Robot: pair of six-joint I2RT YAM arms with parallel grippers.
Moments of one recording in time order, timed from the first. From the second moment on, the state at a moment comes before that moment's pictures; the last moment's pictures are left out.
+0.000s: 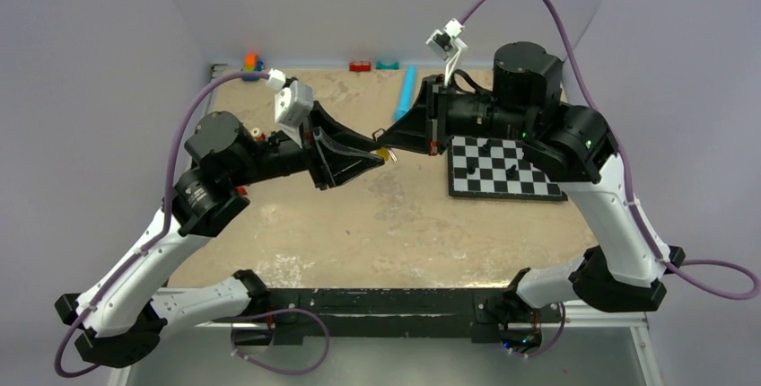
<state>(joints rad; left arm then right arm) -0.79 0.97 1.35 -0.21 0.54 -0.31 0.83 1.38 2.06 -0.92 -0.44 0.58</state>
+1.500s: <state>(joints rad) -0.79 0.84 0.97 0.00 0.37 -0.02 0.83 1.49 2.11 -1.11 -0.25 0.72</state>
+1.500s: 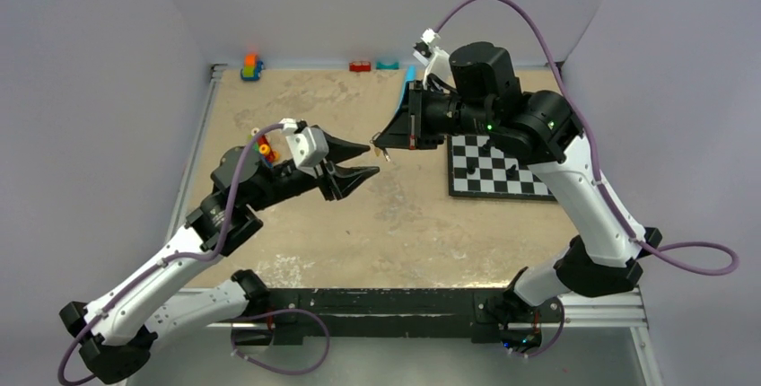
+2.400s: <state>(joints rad) -0.78 0.84 1.05 -0.07 0.35 0.08 0.84 1.49 2.08 -1.10 -0.29 0.71</state>
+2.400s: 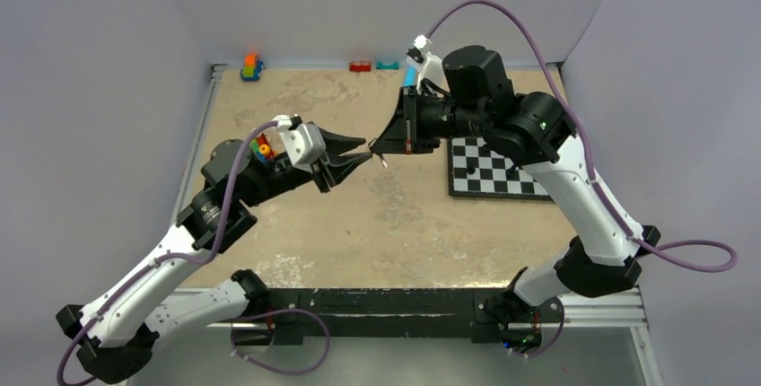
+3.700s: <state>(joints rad) -0.77 0.86 1.08 -0.10 0.38 0.08 0.84 1.48 2.08 -1.08 -0.31 0.70</state>
